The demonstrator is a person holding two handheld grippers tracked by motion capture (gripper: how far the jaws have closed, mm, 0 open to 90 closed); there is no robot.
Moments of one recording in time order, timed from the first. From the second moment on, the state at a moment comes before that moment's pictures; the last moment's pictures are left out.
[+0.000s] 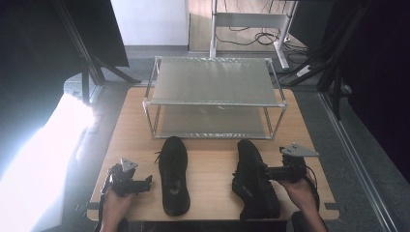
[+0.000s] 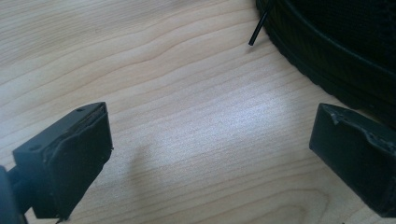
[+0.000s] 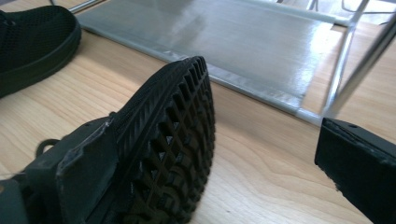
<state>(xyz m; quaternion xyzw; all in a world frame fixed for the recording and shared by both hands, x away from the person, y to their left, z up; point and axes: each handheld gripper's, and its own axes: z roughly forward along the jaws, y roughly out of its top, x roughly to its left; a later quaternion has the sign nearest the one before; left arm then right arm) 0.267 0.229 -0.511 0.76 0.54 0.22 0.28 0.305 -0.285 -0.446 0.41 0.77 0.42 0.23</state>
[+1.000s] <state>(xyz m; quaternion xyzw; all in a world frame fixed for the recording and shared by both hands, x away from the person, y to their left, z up) 0.268 0.228 -0.511 0.77 0.54 0.22 0.27 0.306 -0.364 -0.463 0.52 0.71 0.40 0.24</state>
